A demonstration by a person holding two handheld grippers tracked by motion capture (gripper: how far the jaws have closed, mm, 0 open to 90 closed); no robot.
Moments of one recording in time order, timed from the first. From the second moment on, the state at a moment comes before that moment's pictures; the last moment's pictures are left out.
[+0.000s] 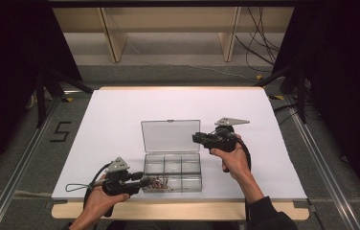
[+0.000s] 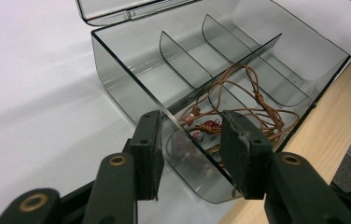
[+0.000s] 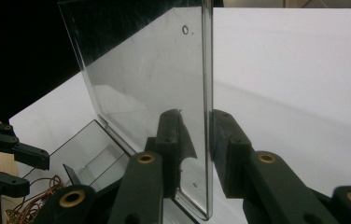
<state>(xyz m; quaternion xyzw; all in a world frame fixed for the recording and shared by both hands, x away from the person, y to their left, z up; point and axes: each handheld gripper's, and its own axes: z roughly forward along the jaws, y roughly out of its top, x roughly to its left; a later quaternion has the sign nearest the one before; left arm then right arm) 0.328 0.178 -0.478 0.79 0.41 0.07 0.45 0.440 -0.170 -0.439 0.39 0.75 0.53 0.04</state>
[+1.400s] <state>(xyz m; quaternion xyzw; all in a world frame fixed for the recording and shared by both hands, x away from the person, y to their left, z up) 0.289 0.200 -0.473 0.80 0.39 0.07 0.45 0.408 -0.173 -0.420 0.34 0.77 0.53 0.09</state>
